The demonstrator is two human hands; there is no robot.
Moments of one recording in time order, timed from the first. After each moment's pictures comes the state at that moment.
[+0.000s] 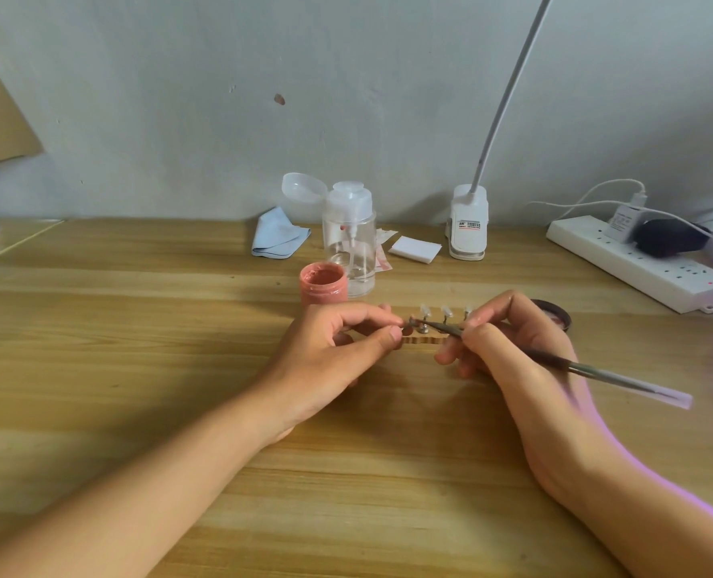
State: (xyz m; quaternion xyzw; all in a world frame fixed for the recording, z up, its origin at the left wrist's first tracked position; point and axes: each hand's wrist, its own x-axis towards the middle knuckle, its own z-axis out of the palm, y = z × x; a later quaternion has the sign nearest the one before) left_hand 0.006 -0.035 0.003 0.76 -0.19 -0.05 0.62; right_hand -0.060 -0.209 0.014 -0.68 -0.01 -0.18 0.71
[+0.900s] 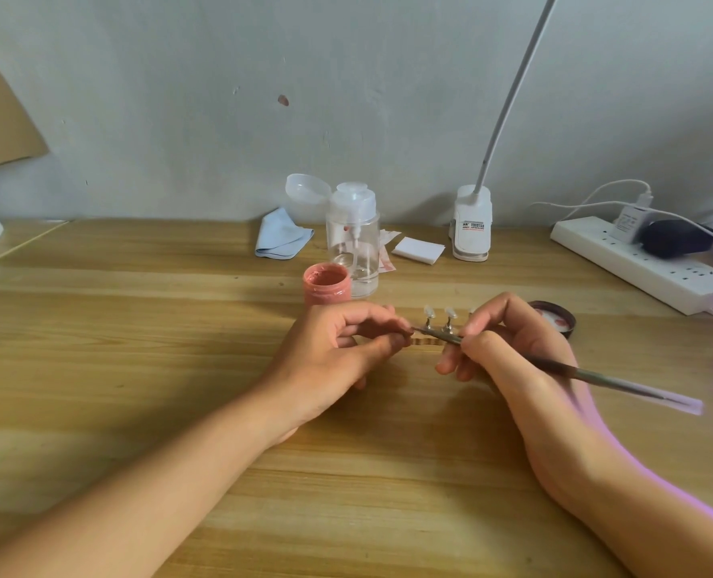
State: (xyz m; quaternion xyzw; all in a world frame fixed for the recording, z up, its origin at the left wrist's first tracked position) left_hand 0.007 -0.035 0.003 0.74 -0.20 -0.06 0.64; right_hand -0.057 -0.210 0.015 -0.70 -0.05 -0.15 0.70
